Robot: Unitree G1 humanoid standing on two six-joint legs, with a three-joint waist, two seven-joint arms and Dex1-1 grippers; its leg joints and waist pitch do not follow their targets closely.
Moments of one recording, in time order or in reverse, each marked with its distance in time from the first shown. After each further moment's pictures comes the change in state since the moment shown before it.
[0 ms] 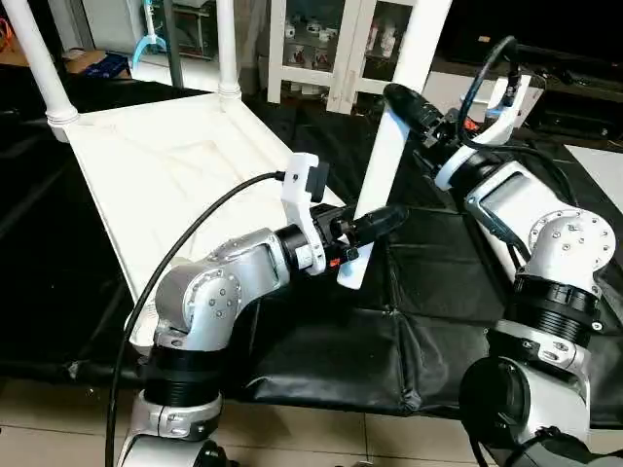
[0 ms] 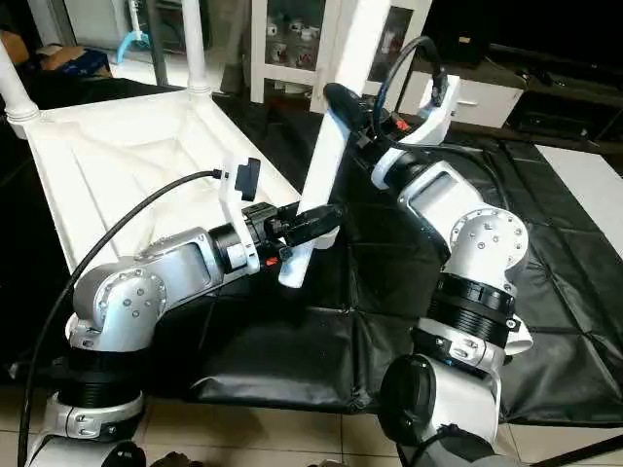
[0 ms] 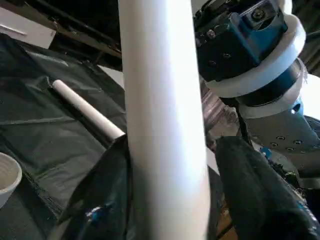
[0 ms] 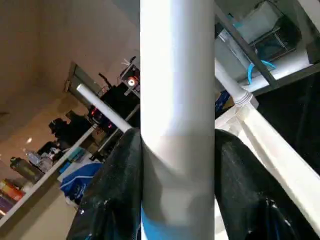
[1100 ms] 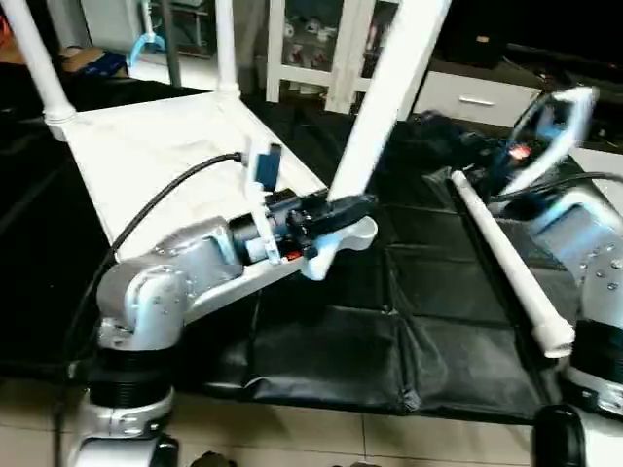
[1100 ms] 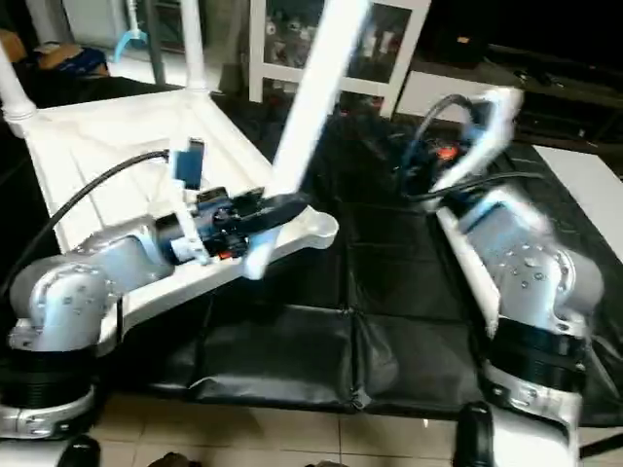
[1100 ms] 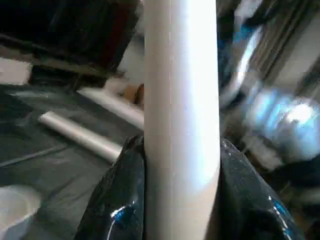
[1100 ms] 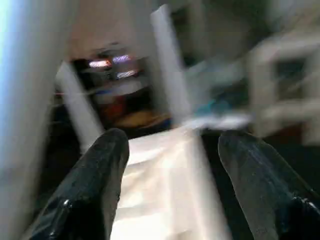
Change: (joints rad) left arm 0.014 0.241 -0.012 -0.081 -0.026 -0.083 -0.216; right arm 0.227 -0.322 0.217 -0.159 -0.233 -0.365 0.266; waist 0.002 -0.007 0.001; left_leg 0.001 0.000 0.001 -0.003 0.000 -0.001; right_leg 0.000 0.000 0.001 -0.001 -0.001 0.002
